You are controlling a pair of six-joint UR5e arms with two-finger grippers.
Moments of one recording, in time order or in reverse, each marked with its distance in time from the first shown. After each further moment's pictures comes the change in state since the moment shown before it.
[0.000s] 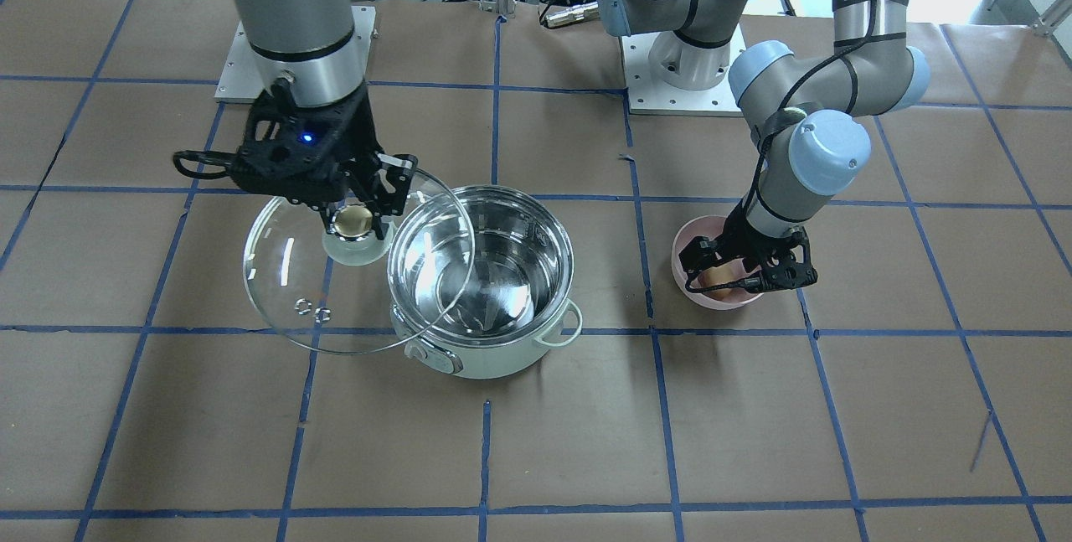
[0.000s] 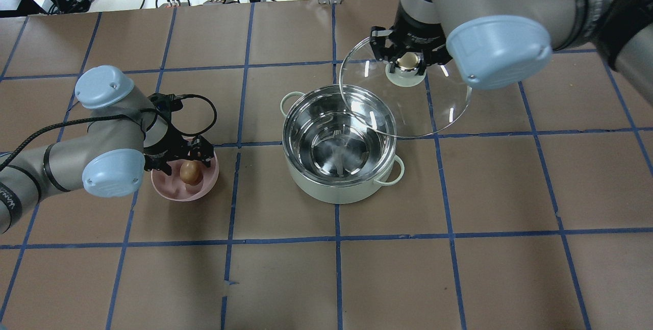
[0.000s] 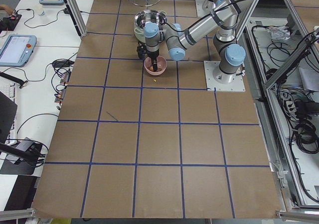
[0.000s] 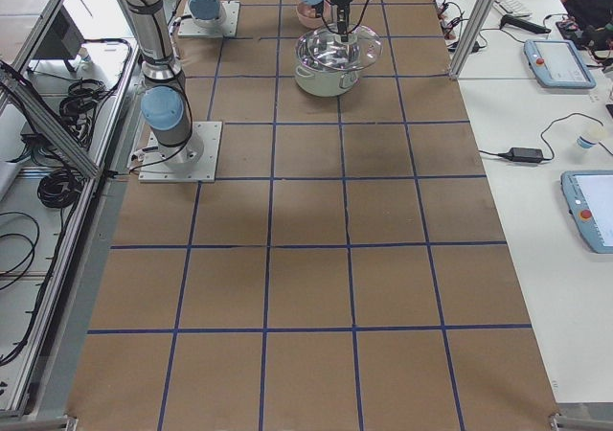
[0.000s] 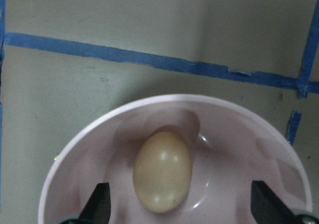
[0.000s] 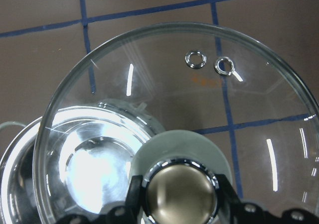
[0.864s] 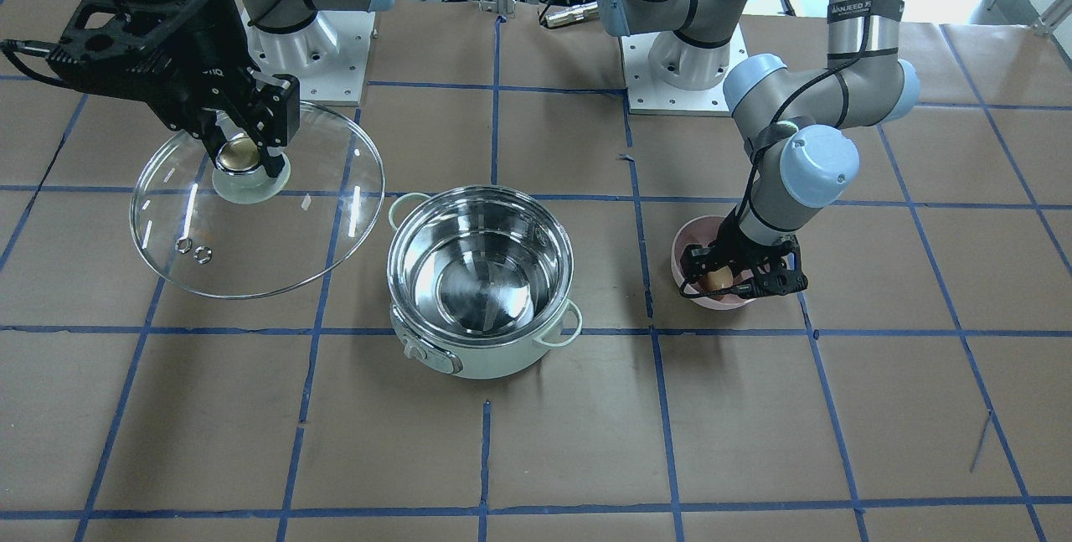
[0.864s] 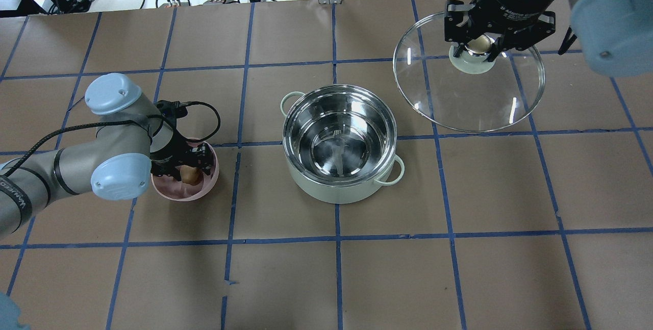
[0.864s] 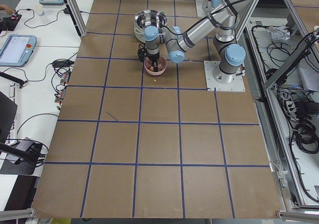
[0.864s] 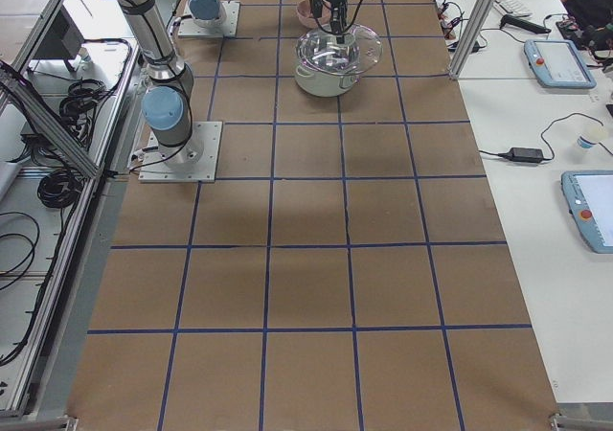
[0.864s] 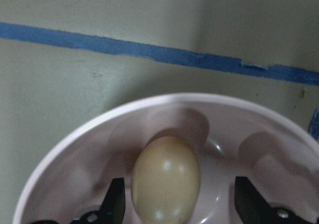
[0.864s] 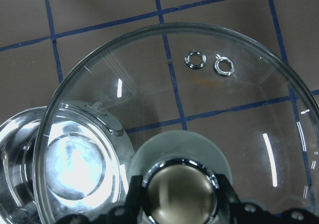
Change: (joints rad) left arm 0.000 -0.033 -0.013 0.021 0.004 -0.002; right arm -0.129 -0.148 0.009 0.125 0.038 -0.076
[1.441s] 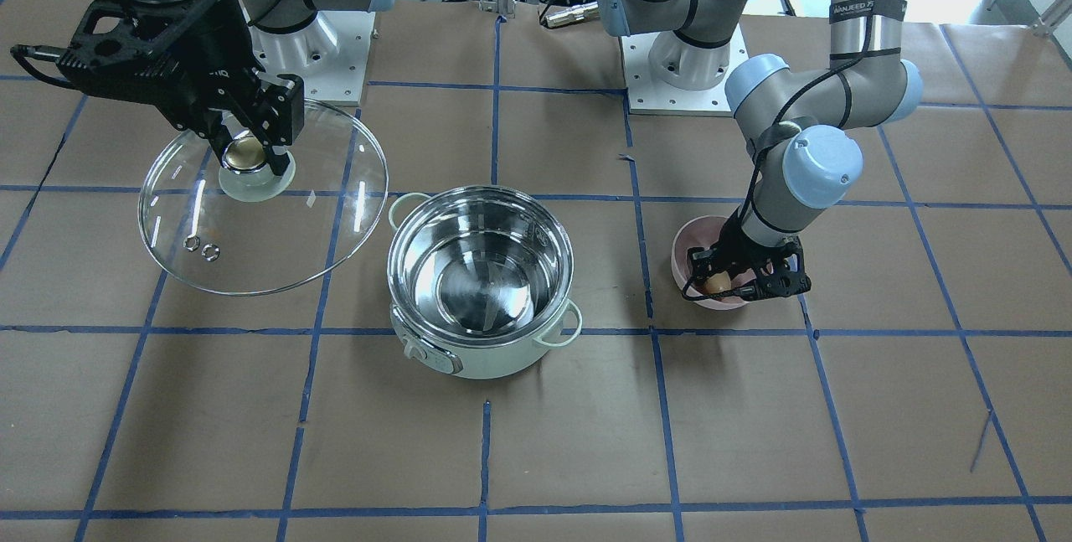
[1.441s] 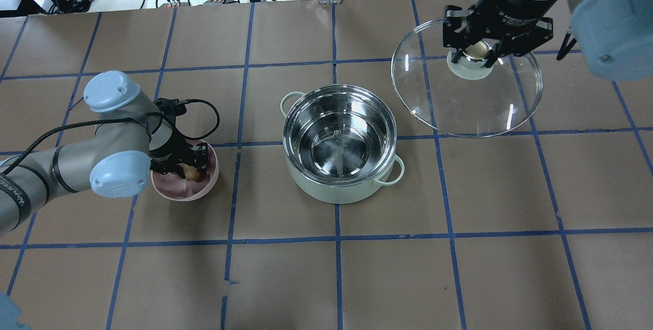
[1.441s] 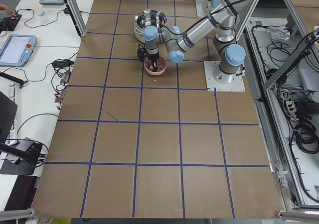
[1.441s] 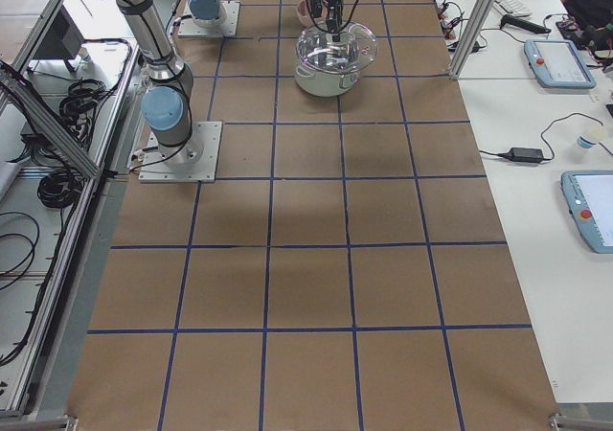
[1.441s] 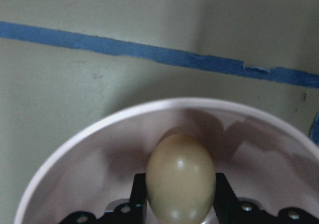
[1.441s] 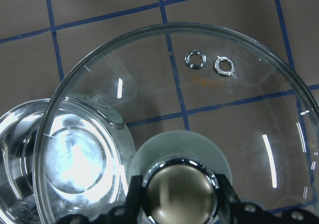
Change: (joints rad) left arm 0.000 0.001 0.017 -0.006 -0.001 -0.006; right arm -0.003 -0.003 0.013 0.005 0.002 -0.013
